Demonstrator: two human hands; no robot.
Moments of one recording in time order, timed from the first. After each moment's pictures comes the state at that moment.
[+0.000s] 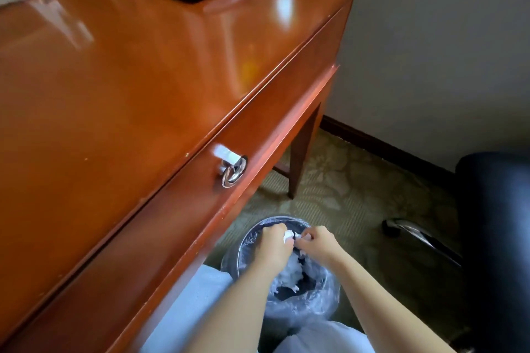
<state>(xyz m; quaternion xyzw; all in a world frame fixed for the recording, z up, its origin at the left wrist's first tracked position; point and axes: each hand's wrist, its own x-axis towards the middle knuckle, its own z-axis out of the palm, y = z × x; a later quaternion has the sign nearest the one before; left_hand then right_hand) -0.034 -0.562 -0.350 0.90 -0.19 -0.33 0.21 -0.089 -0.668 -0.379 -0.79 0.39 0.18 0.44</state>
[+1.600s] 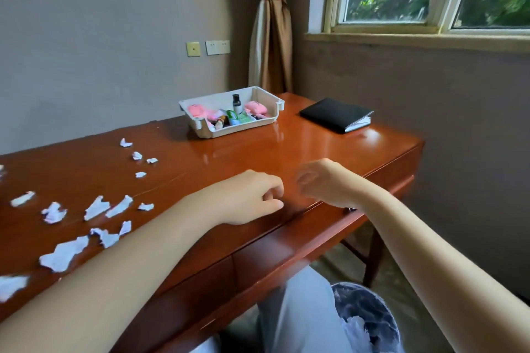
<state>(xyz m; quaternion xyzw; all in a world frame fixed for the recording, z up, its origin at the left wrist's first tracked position) -0.088 -0.296 -0.002 0.94 -0.32 -0.09 0.12 -0.094 -0.478 -0.015 -0.96 -0.09 0.01 0.28</state>
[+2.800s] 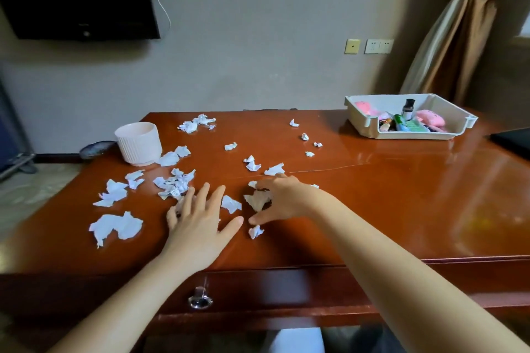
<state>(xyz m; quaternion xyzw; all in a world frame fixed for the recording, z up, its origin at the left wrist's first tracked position) -0.207 -0.032 -0.081 0.97 0.21 0.04 0.08 -0.093 -0.168 -0.033 -0.91 -0.37 0.16 0.08</state>
